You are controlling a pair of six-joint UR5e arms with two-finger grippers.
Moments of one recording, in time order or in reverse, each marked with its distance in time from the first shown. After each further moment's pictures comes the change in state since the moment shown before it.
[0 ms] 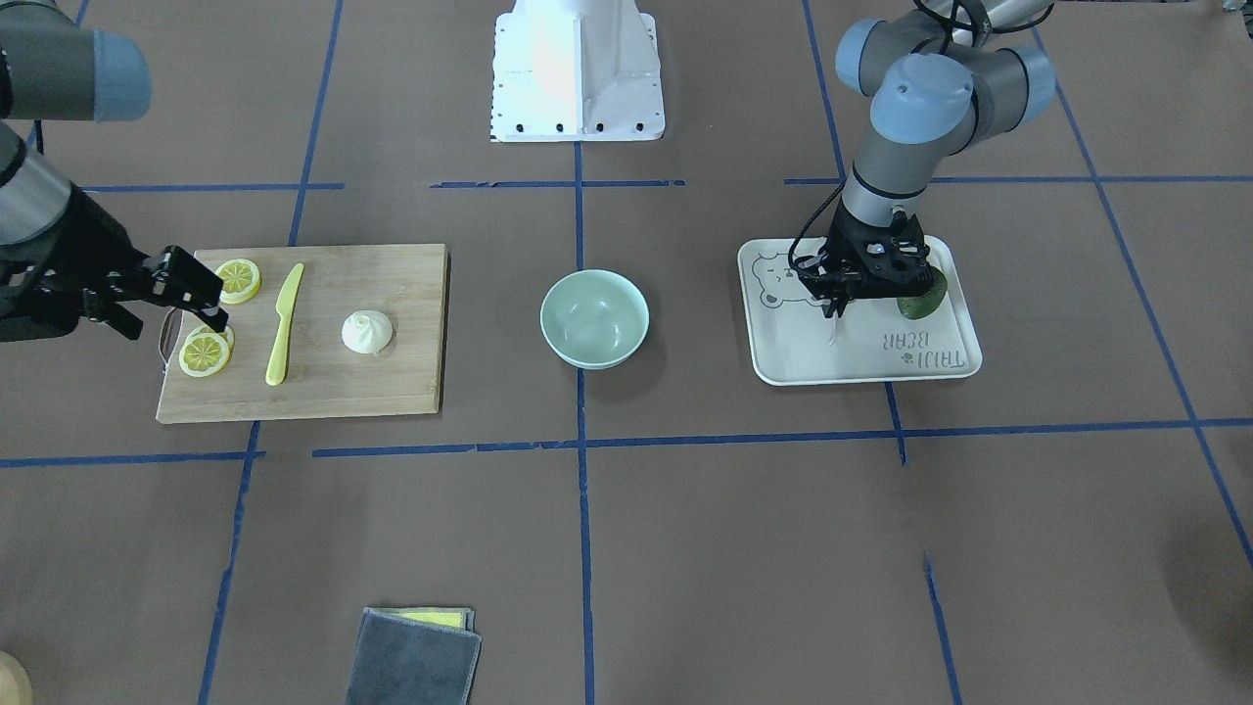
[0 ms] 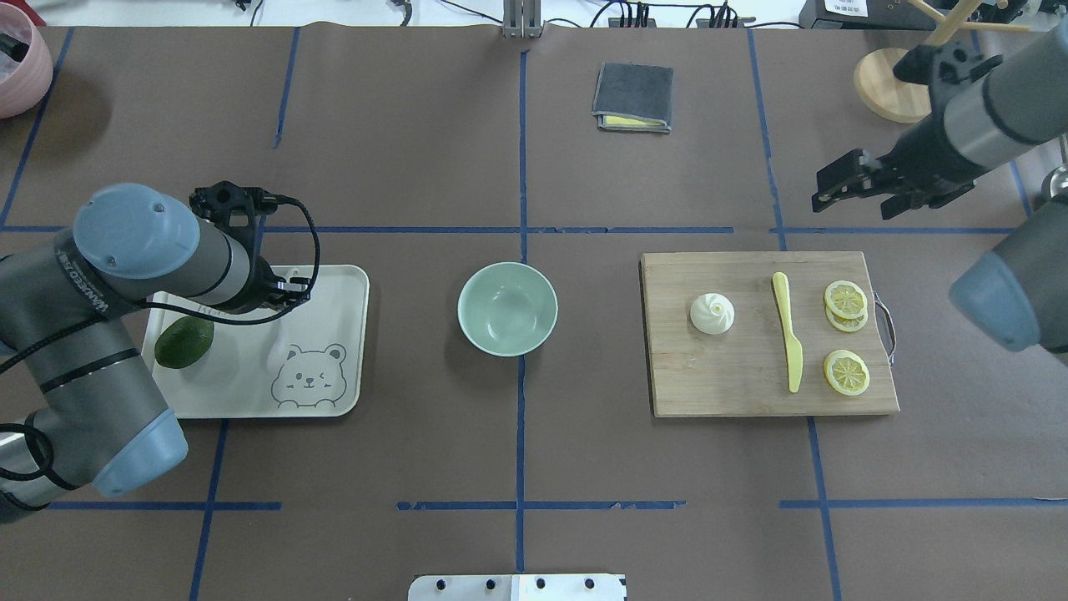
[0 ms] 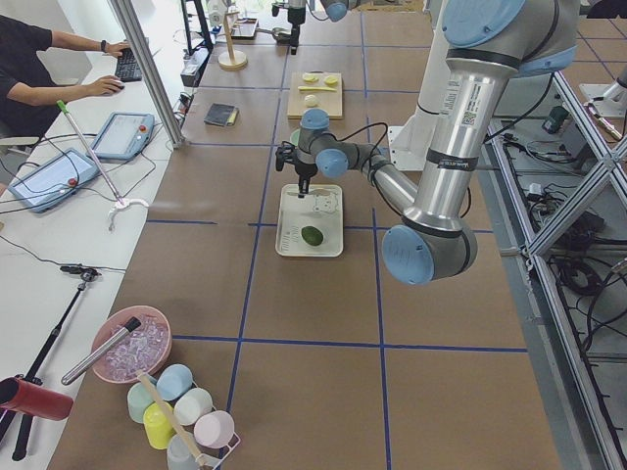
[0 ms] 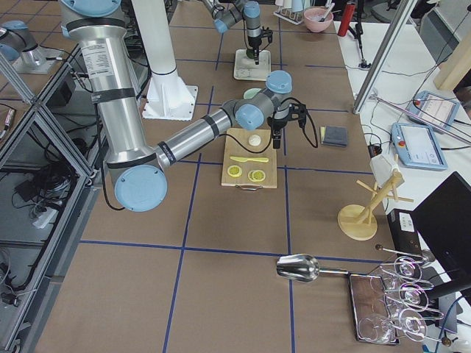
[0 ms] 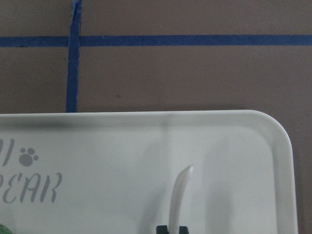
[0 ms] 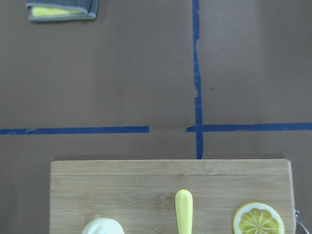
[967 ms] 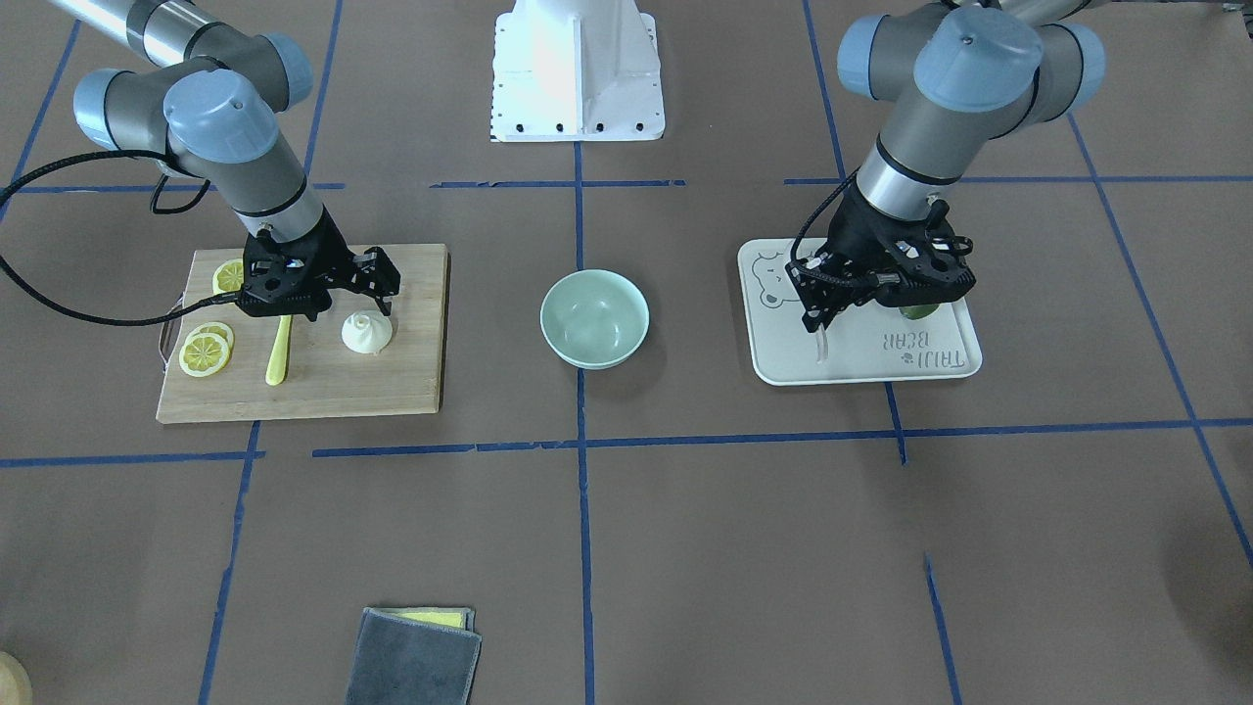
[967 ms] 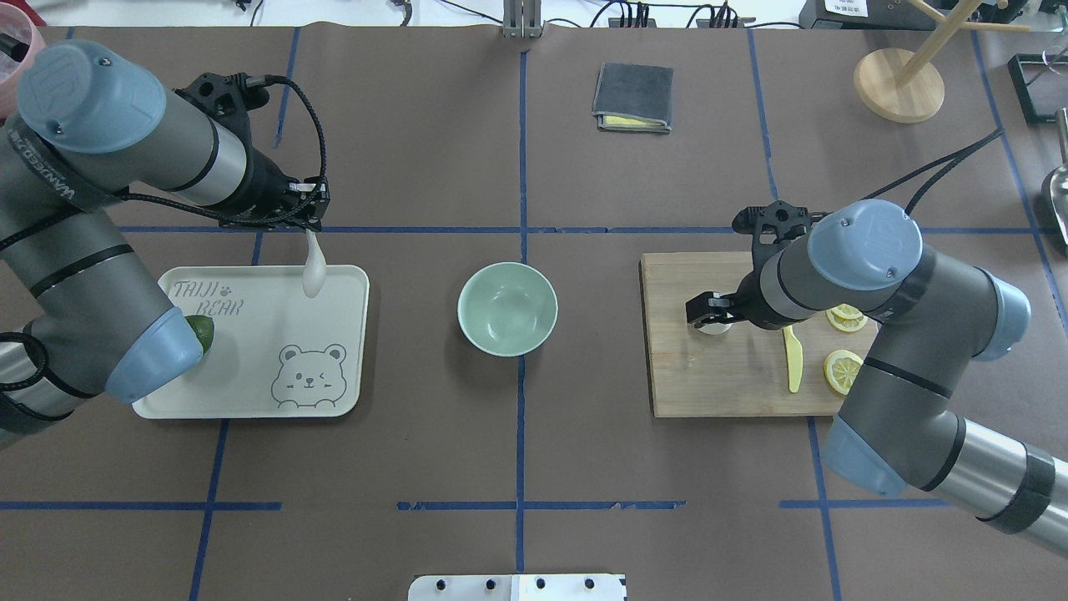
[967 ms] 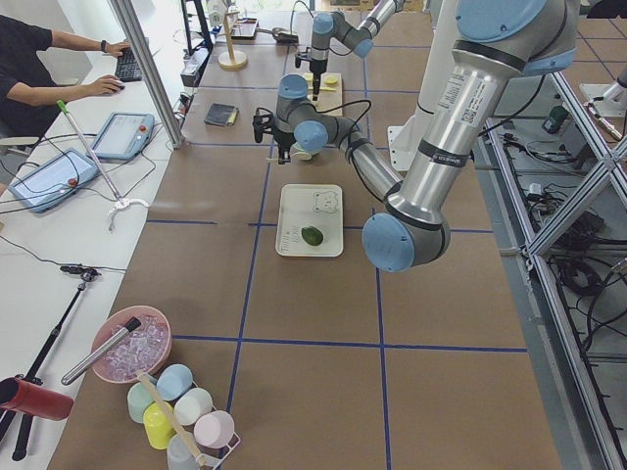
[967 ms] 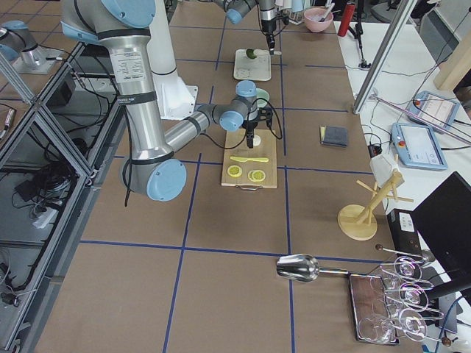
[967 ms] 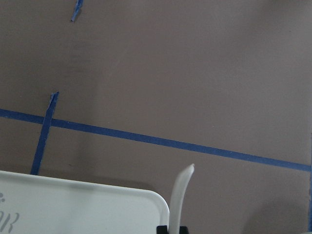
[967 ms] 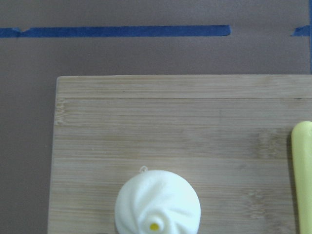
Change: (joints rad) left arm -0.104 -0.134 0.008 0.003 -0.122 -0.128; right arm -0.329 0.035 -0.097 0.117 -0.261 0.188
